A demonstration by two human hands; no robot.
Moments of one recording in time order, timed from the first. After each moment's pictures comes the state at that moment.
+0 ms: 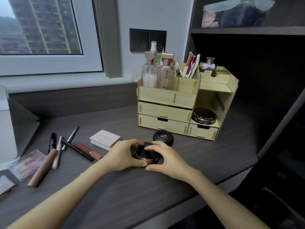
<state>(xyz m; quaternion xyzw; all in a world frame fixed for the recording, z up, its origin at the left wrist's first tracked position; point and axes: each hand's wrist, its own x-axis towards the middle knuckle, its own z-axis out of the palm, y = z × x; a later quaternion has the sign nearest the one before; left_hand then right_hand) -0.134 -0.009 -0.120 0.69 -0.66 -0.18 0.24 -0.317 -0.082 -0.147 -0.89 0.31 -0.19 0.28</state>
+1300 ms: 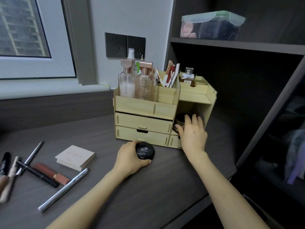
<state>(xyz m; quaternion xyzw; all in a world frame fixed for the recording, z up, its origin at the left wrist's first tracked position) -0.192 -0.101 -0.146 0.72 -0.59 -0.14 0.32 -0.374 -0.174 -0.085 -0.72 0.63 -0.27 -0.12</state>
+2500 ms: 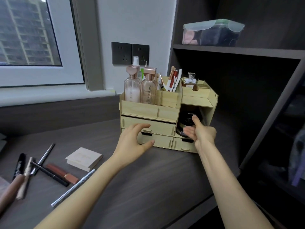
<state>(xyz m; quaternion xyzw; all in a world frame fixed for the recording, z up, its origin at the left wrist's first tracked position) -0.186 -0.074 -0.077 0.62 -0.65 -0.09 0.43 -0.380 -0.176 -0.055 -0.29 0.48 -0.63 0.54</state>
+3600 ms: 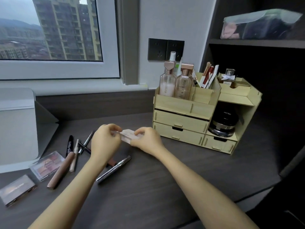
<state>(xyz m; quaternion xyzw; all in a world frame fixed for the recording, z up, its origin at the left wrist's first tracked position) -0.076 -0.004 -0.090 0.80 -0.39 -0.01 0.45 -0.186 -0.093 -0.097 -0.81 0.42 -0.24 0.32</state>
